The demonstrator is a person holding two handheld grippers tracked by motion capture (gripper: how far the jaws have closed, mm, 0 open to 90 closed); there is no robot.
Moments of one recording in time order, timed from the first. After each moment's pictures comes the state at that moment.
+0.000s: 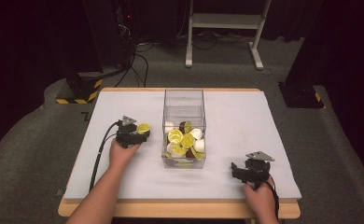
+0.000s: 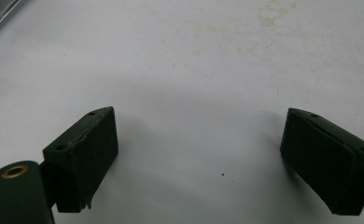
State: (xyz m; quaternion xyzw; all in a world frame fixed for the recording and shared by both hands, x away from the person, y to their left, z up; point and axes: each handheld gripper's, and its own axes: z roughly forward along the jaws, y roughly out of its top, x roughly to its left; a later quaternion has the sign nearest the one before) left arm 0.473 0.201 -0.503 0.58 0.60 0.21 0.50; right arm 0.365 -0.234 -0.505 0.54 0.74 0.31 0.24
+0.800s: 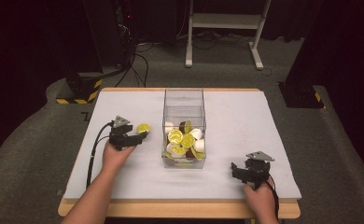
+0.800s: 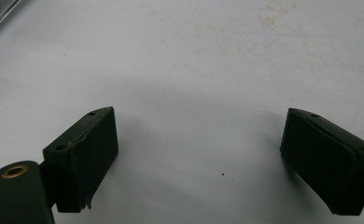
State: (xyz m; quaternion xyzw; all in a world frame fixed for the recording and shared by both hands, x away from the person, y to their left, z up) left arm 0.443 0.212 -0.473 0.59 0.58 0.20 0.53; right arm 0.365 -0.234 -0.505 0.55 0.74 0.31 0.24
